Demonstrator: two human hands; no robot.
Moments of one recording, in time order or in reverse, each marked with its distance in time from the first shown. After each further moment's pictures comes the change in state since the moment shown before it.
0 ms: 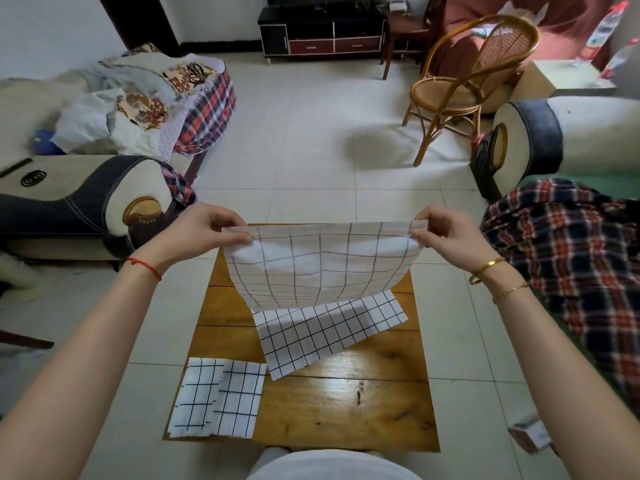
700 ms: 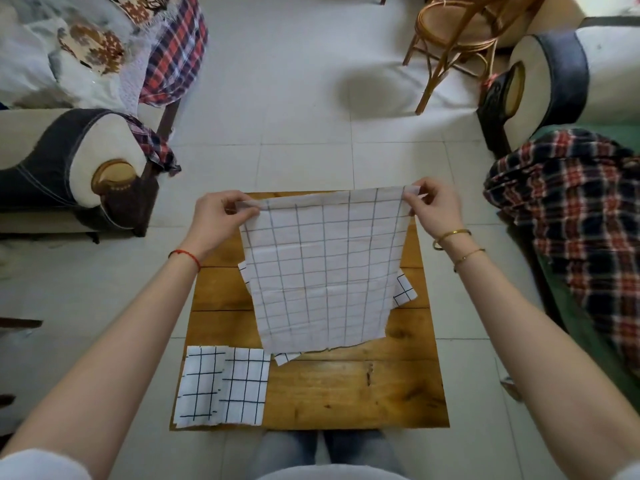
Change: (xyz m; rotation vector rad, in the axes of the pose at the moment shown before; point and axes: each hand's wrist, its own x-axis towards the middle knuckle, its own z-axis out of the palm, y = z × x) left_hand 0.092 -0.087 0.051 -0.069 0.275 -0.130; right_hand 0.092 0.062 0.088 0.070 0.294 0.356
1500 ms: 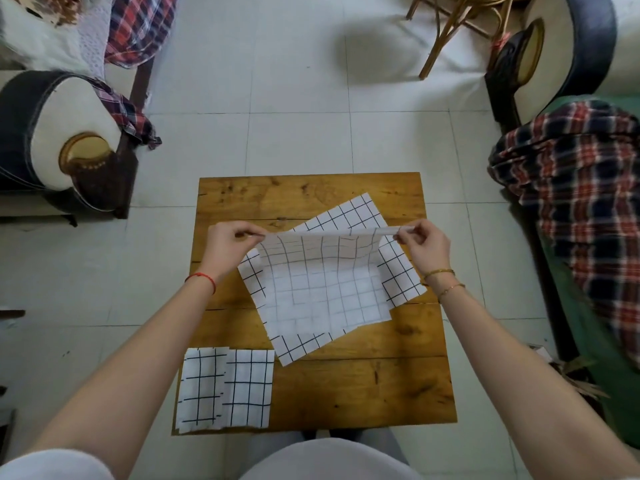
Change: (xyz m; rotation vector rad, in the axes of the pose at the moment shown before) left_hand 0.023 -0.089 0.051 -0.051 -0.115 -0.155; right_hand -0.021 0.070 0.077 0.092 -0.016 0.330
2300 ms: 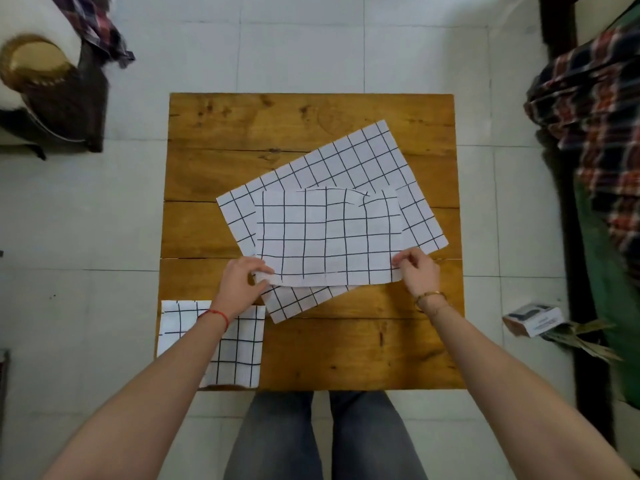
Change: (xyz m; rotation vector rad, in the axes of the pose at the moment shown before) left_hand -0.096 -0.142 0.120 0.258 -0.249 -0.202; right_hand -0.057 0.164 0.063 -0.219 -0.148 0.276
